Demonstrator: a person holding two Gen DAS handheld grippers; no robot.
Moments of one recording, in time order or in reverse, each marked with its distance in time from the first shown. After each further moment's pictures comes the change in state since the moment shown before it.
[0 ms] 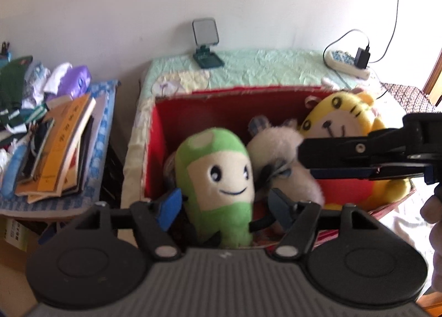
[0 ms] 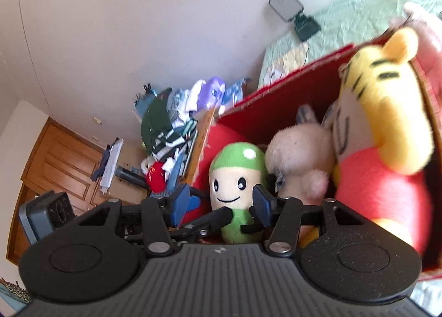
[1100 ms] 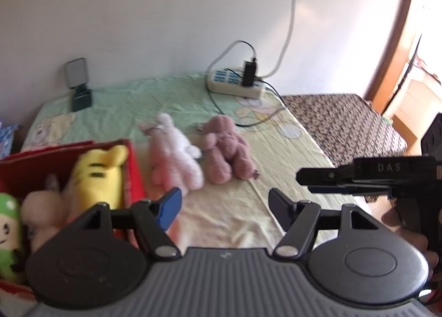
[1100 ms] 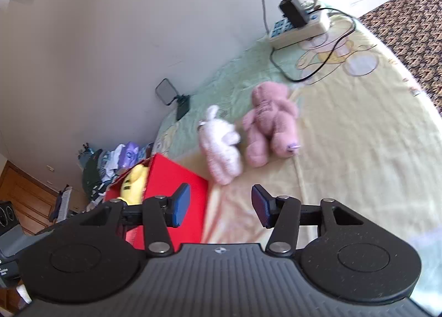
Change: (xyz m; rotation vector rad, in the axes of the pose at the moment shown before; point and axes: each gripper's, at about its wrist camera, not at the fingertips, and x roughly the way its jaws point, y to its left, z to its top) left arm 0.024 -0.283 0.057 0.078 -0.056 -0.188; right arm -0.239 -0.182 0.062 0.059 -0.158 -0.247
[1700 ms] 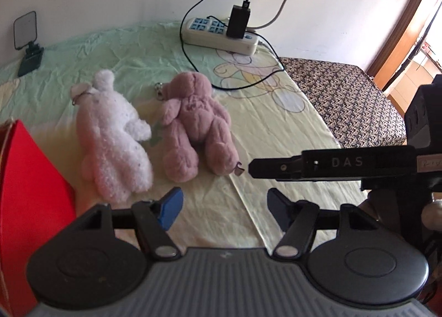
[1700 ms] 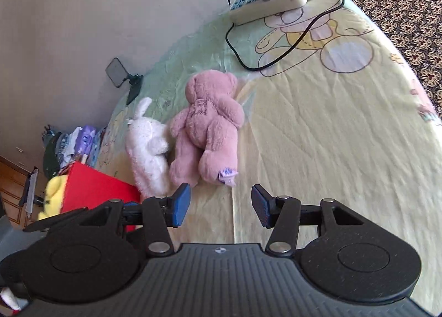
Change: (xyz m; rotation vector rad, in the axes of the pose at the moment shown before) left arm 0.143 -0.006 0.014 -0.072 0.172 -0.073; right arm 0.095 -0.067 0.048 -0.025 0.140 -0.110
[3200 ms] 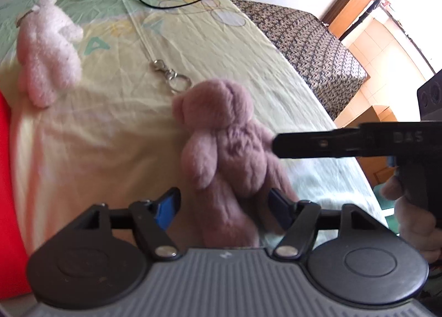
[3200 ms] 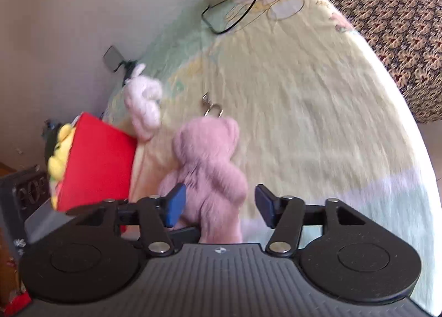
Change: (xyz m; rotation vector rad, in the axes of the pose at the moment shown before) left arm 0.011 -0.038 -0.084 0.072 0.180 -0.203; right arm -0.076 -0.010 -0.089 0.073 -0.005 -0.046
